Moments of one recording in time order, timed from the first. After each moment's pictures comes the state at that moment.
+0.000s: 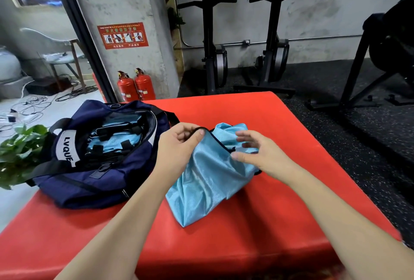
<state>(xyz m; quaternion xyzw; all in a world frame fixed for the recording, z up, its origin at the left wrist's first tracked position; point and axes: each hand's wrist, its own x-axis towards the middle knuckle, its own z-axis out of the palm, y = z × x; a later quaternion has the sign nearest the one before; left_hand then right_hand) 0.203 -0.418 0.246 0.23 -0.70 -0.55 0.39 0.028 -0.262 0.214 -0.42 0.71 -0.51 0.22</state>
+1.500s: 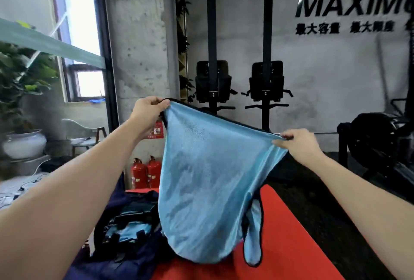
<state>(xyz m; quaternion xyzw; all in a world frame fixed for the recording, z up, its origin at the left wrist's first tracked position) 0.231 -0.510 0.570 0.18 -0.69 -0.48 0.50 -0.045 -0.218 0.488 -0.38 0.79 -0.45 -0.14</state>
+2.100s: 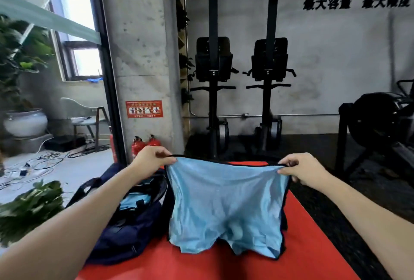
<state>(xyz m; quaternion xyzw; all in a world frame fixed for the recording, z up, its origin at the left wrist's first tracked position) 0.260 -0.502 0.387 0.27 -0.85 -0.34 0.30 -0.044 -0.182 0.366 -0.37 0.82 -0.44 0.04</state>
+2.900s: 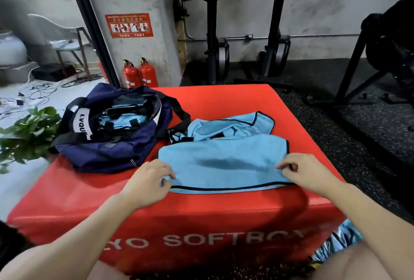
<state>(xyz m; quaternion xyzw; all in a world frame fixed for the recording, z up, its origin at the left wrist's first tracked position) 0.334 -0.423 0.156 0.16 -0.97 -0.11 0.17 0.000 -0.120 0.165 -0.47 0.84 -0.25 0.06</state>
